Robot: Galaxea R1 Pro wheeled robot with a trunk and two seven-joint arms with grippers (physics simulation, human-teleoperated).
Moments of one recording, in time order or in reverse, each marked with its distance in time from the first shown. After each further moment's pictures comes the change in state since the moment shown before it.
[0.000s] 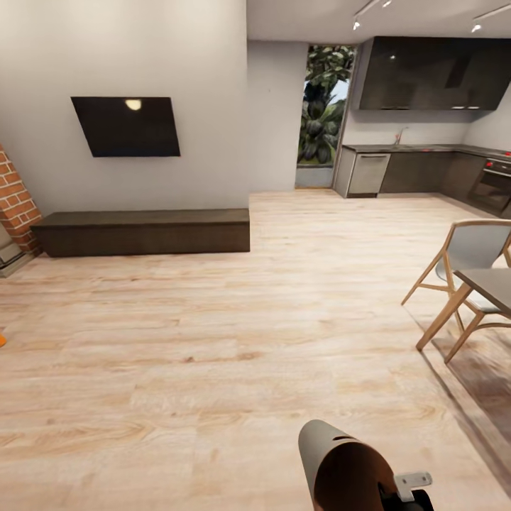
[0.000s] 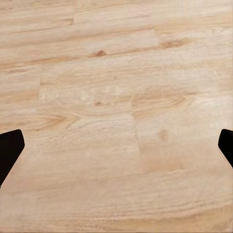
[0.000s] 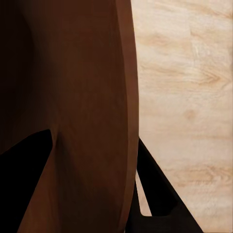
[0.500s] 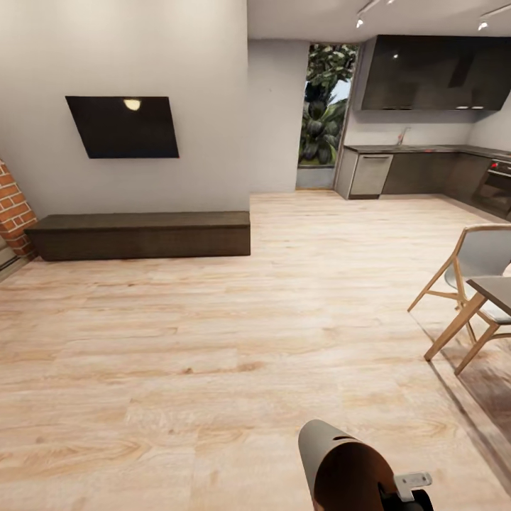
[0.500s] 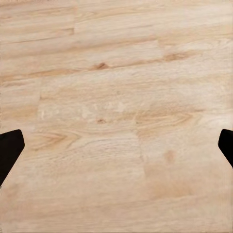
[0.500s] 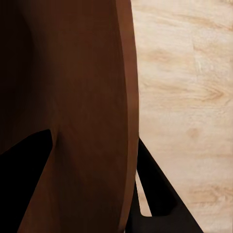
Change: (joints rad) left arm 0.001 0.000 0.000 -0.008 0.000 -0.001 0.000; right arm 0.000 0.000 0.000 0.000 0.000 0.000 0.000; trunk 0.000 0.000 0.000
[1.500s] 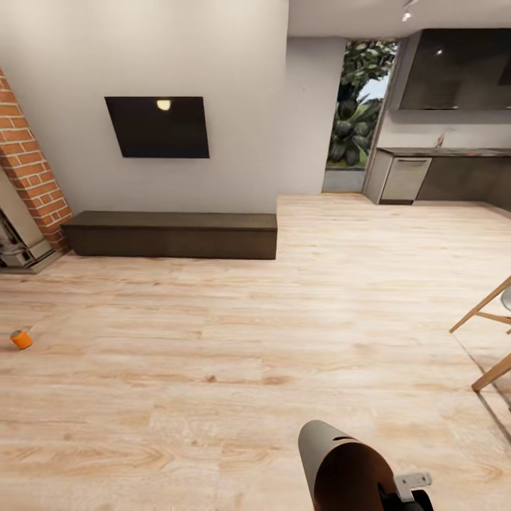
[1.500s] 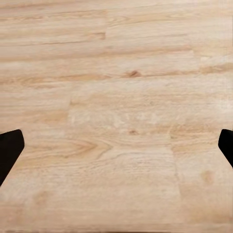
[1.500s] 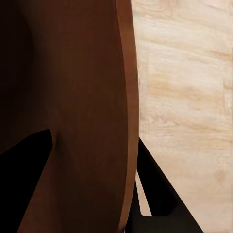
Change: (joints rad) left arm 0.000 0.000 0.000 -0.012 0.001 0.000 0.000; right arm 0.000 0.000 0.002 0.001 0.000 0.000 0.000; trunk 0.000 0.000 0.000
